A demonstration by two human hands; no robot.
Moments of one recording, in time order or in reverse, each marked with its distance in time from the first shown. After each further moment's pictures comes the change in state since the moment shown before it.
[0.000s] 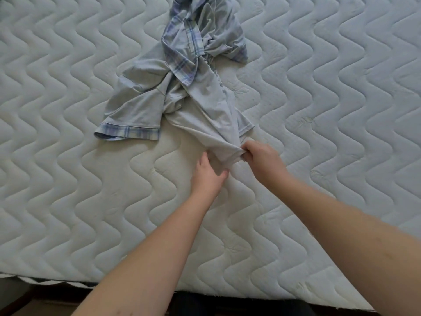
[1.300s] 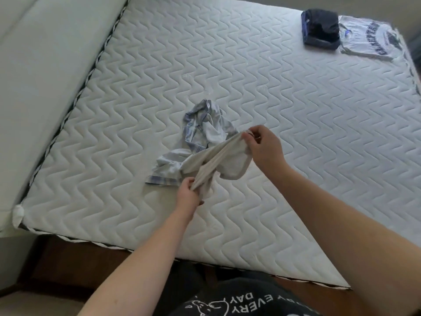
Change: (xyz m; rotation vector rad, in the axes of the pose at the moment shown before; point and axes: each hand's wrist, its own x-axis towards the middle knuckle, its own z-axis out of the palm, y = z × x) left_hand -0.227 0.030 -0.104 -0.718 0.104 -0.035; right_hand -0.155 -0.190 -0.221 0.309 0.349 0.041
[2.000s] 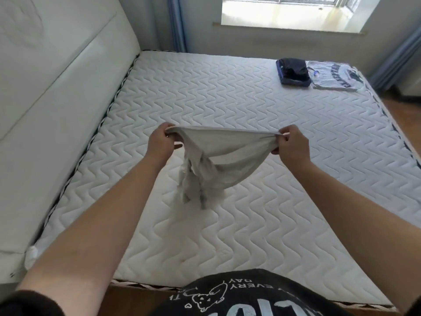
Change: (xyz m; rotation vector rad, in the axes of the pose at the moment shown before) left_hand 0.019 0.223 -0.096 0.035 -0.052 0.513; right_hand -0.001 -0.032 -0.082 -0.009 0.290 0.027
